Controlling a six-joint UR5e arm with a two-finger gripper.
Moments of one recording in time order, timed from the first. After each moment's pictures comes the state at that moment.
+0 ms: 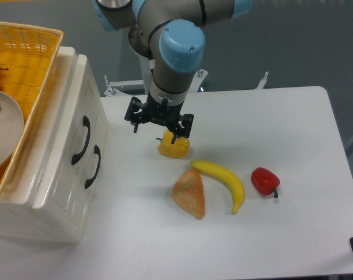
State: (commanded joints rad) arm 2.39 -1.71 -1.61 -1.41 1.29 0.55
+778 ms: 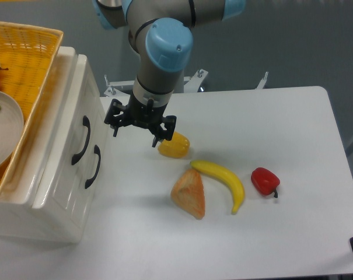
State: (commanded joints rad) arm 2.33 -1.73 -1.58 -1.41 1.23 0.43
